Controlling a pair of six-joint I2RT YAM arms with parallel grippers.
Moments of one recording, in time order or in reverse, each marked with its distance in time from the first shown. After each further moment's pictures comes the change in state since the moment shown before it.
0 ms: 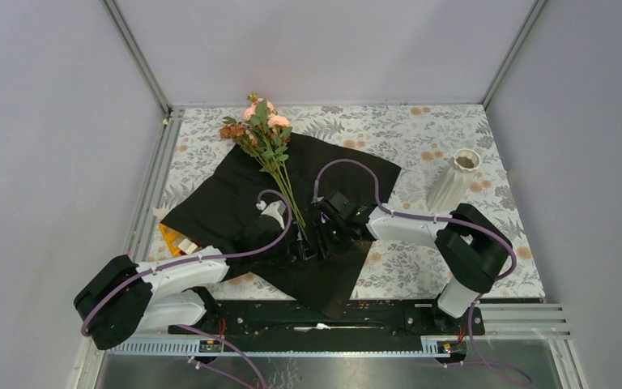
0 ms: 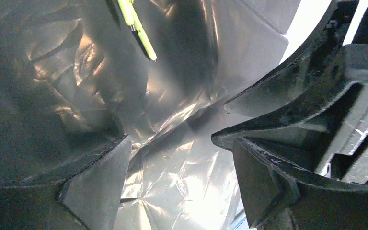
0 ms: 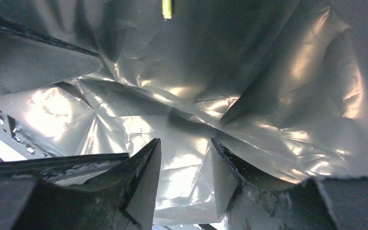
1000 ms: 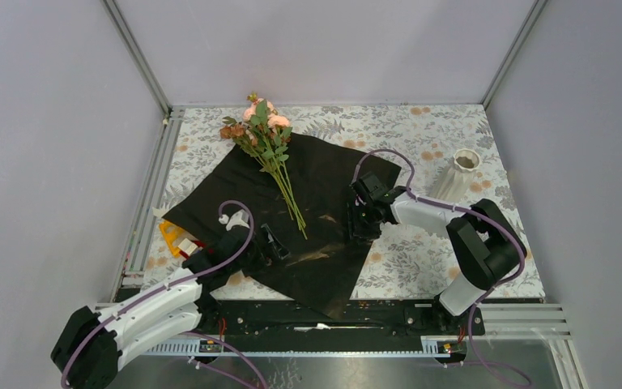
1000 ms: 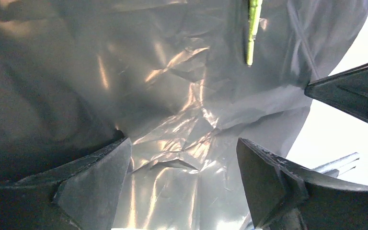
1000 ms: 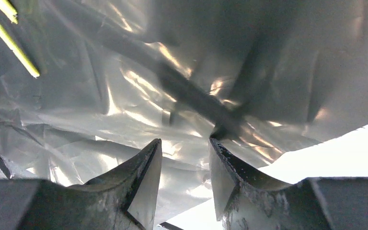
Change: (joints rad) left arm 0.124 -0.357 -0.130 -0.291 -0.108 -0.135; right arm -0.281 -0.022 -0.066 -0.053 0.011 -0.021
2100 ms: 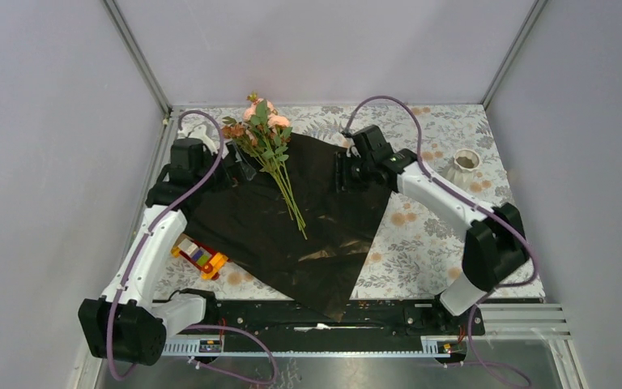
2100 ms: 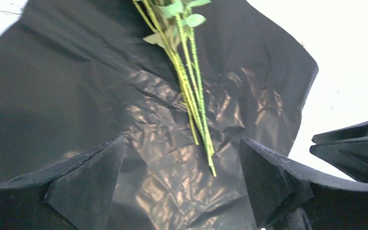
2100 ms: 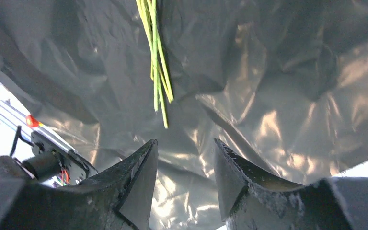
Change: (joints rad) left arm 0.538 0.311 0.735 -0.262 0.222 0.560; right arm -0.045 -0.067 0.363 -0.102 -0.029 -0.061
